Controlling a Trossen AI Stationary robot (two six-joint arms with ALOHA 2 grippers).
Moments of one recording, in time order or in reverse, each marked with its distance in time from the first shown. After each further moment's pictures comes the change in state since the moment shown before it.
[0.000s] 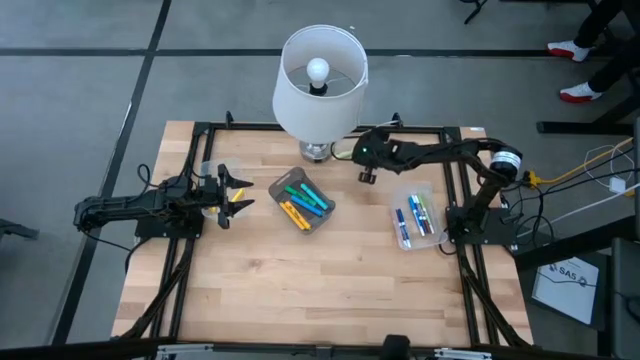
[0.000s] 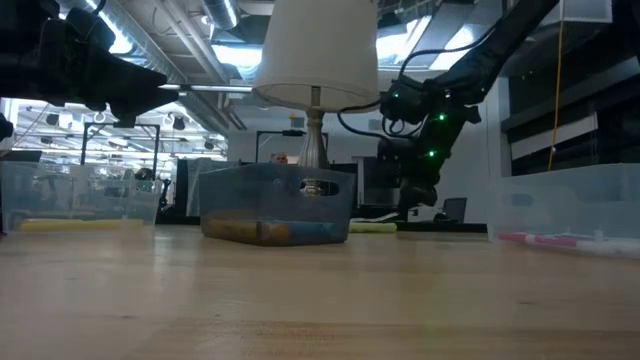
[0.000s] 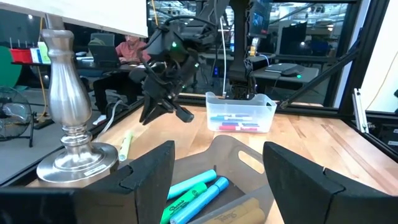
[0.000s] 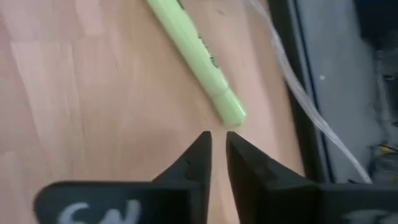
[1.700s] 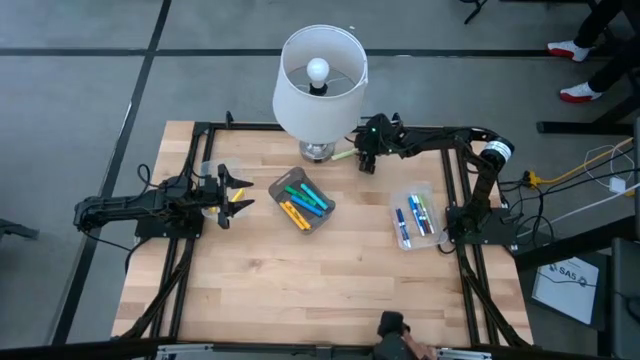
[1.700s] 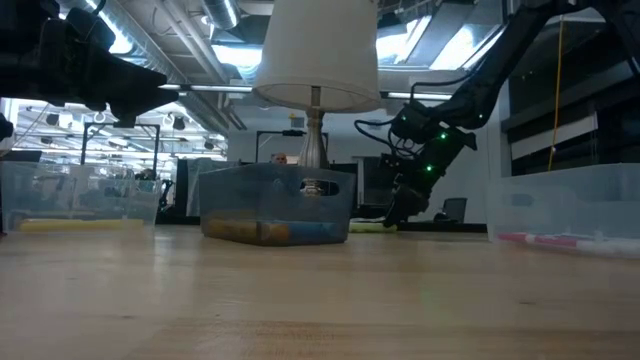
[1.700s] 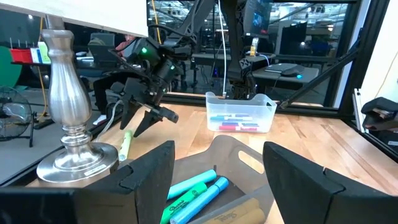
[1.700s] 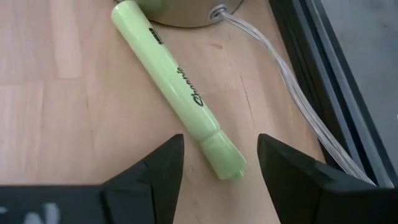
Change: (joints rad) left arm 0.000 0.000 0.000 0.000 0.000 -0.001; right arm -0.216 0.103 0.000 0.207 -0.435 -0.105
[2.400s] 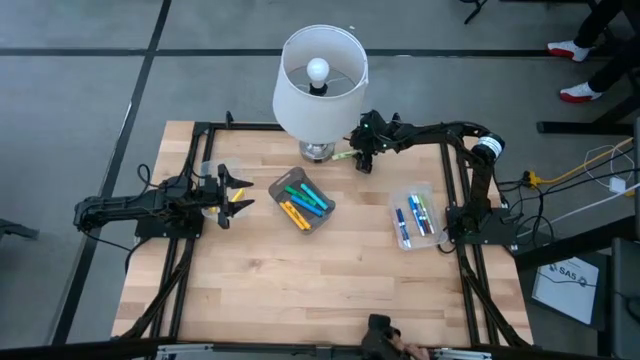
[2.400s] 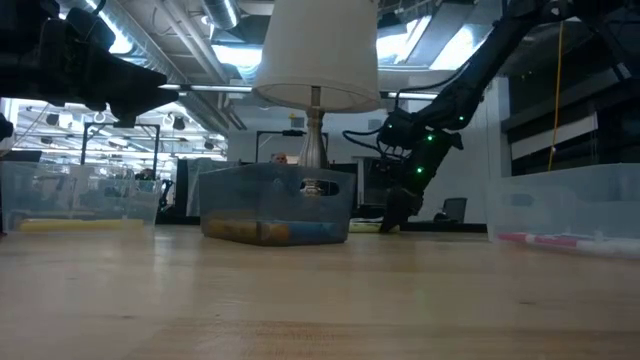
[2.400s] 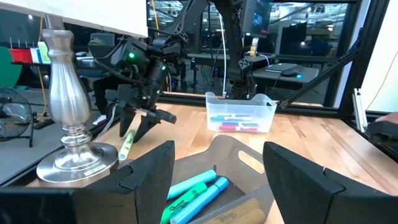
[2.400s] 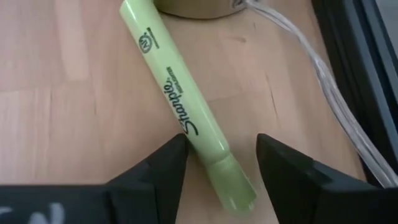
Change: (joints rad) left arm 0.000 0.000 0.000 0.000 0.000 0.000; right arm 0.022 0.148 0.139 -0.176 -0.047 0.017
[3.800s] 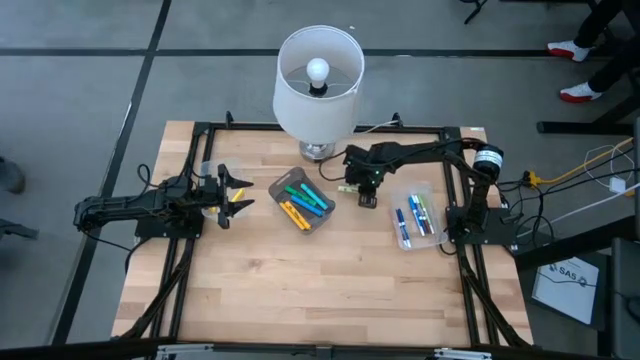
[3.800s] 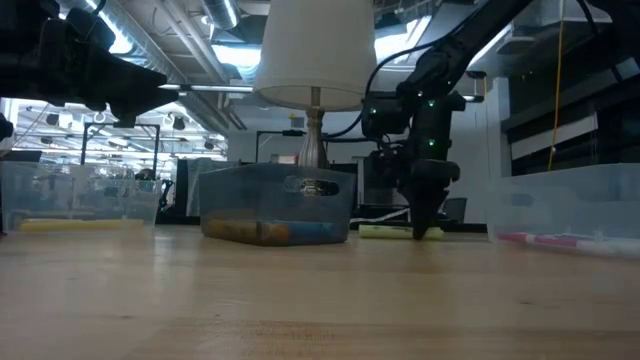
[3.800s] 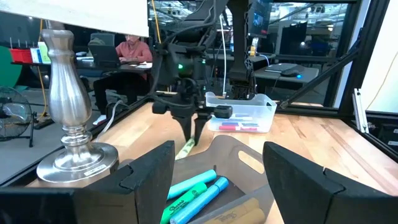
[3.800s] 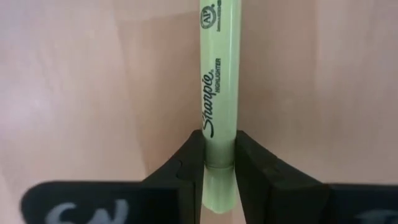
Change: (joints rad) left arm 0.000 0.000 0.000 0.000 0.000 0.001; right arm 0.319 -0.040 0.070 -0.567 0.004 0.255
